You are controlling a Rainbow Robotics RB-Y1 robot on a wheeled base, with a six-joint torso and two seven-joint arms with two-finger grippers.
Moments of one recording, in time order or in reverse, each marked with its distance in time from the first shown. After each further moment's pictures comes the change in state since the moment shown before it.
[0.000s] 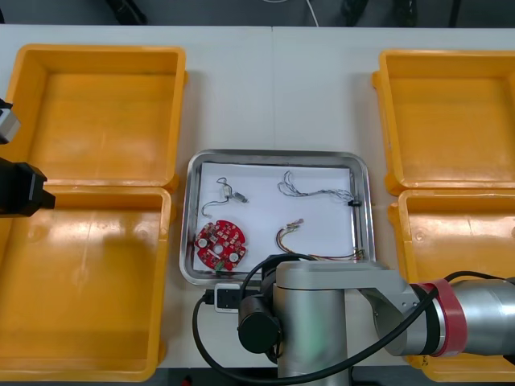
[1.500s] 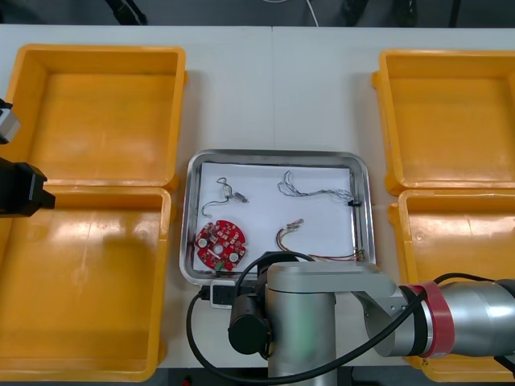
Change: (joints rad) right arm 0.001 0.033 0.006 0.041 0.050 0.000 0.000; left arm 0.000 0.000 0.000 0.000 0.000 0.000 0.000
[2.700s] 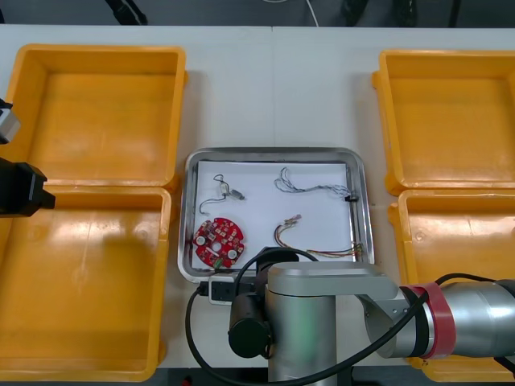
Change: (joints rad) right arm 0.001 -0.001 0.000 -0.011 0.044 0.000 0.000; left arm 0.000 0.000 0.000 0.000 0.000 0.000 0.000
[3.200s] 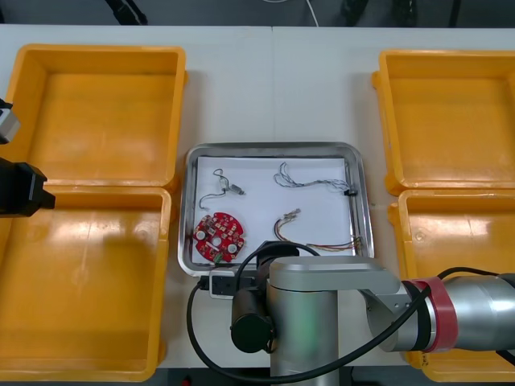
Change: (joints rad) right arm -0.024 -0.014 0.000 0.000 0.001 -0.014 0.000; left arm 0.000 0.000 0.000 0.000 0.000 0.000 0.000
